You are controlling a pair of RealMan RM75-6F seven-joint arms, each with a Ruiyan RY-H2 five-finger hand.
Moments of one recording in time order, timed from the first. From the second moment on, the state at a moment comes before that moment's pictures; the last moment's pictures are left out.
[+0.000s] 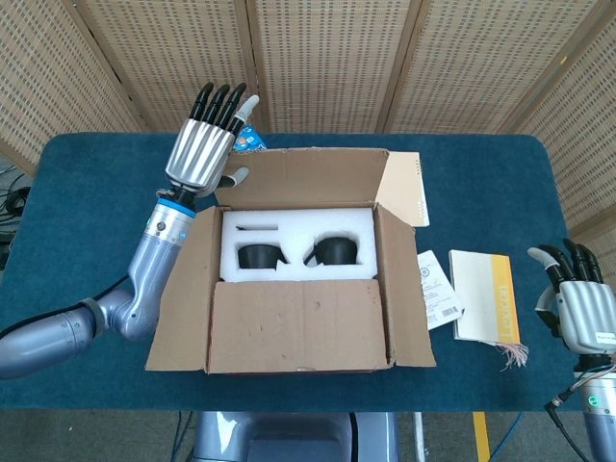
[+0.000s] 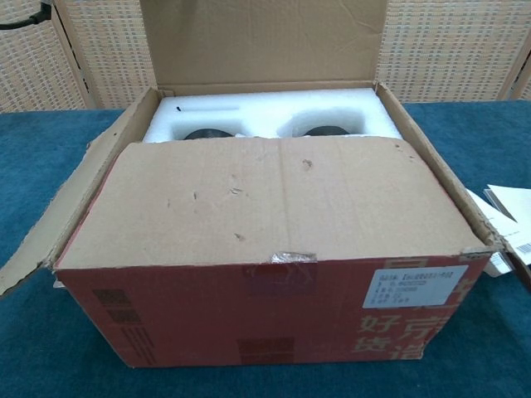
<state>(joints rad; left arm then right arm) -1.06 -1.38 -0.41 -1.43 0.94 1.07 0.64 0.17 -1.04 0.16 -1.72 -1.39 1.44 -0.04</state>
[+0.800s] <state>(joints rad) -1.11 -1.43 -0.39 -1.35 0.80 1.02 0.70 0.16 -1.02 0.16 -1.73 -1.39 1.46 -0.03</state>
